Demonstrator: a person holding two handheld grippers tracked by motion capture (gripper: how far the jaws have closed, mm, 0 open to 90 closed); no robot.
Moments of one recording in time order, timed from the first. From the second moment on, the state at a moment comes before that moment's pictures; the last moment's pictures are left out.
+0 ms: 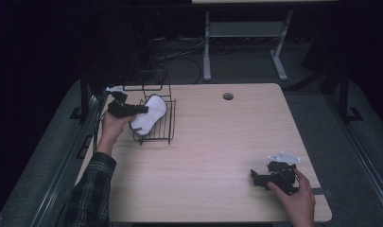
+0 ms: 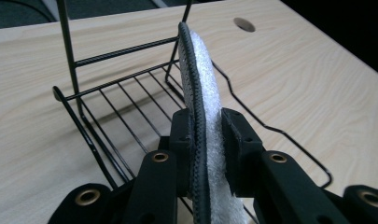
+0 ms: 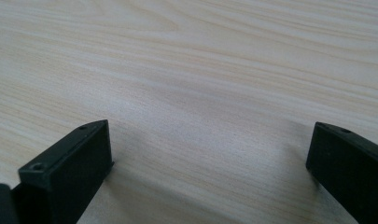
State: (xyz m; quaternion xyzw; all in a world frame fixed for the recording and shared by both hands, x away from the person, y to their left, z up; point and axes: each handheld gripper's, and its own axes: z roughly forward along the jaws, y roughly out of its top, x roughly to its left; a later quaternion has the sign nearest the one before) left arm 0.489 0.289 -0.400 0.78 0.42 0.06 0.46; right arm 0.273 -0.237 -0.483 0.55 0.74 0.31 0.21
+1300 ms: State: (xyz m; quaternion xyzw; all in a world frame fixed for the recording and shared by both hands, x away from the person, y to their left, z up) left arm 0.486 0.295 -0.409 0.79 0.43 0.11 0.43; right arm 0.273 -0.237 -0.483 0.55 0.74 0.31 0.21
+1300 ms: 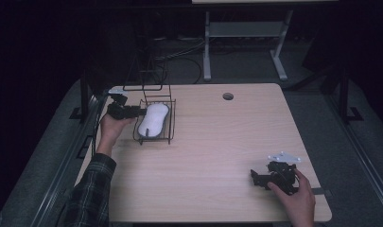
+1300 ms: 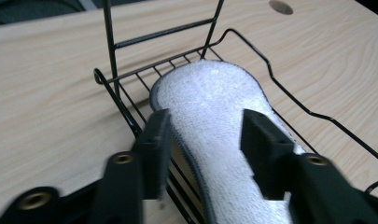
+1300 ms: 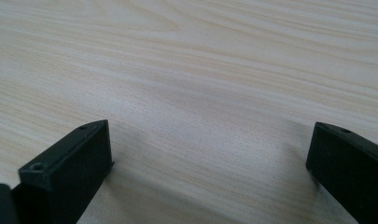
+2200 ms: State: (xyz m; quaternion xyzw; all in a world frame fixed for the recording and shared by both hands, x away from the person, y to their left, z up) left arm 0.438 0.278 -0.424 0.82 0.39 0.08 0.41; right arm 0.273 -0.237 -0.483 0.55 0.74 0.31 0.21
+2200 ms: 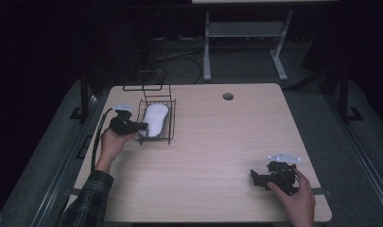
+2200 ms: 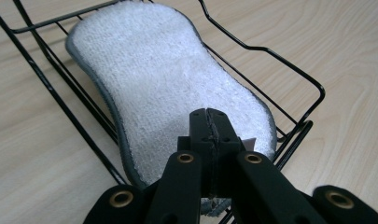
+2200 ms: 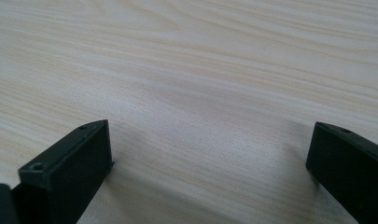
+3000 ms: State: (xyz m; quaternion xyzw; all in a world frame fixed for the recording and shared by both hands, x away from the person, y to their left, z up) left arm 0.414 0.275 -0.407 0.82 0.37 0.08 0.43; right arm 0.273 -0.237 -0.483 0.55 0.74 0.31 0.21
